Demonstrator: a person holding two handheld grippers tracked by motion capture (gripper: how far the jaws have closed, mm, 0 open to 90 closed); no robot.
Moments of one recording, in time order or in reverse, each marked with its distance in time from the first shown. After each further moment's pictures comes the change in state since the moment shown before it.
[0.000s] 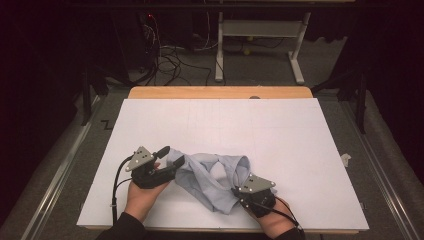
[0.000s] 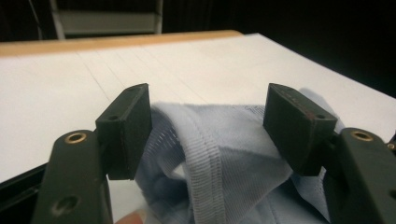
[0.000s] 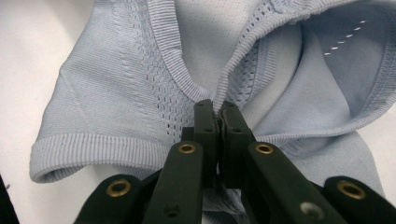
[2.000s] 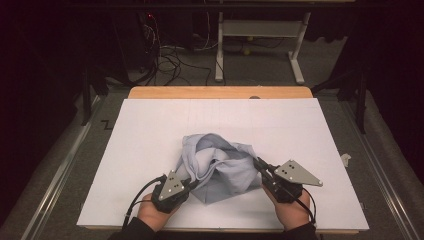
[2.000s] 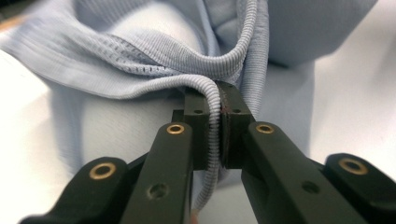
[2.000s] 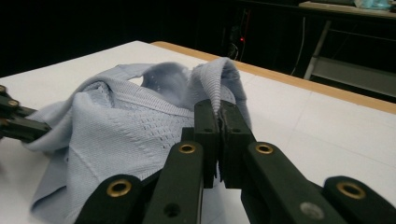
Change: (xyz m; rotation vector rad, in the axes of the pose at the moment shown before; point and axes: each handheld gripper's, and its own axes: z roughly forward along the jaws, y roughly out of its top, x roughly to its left) left arm -0.054 -0.040 0.015 0.224 -0.052 0.347; right arm -0.038 0.013 -0.059 -0.420 -0.200 0.170
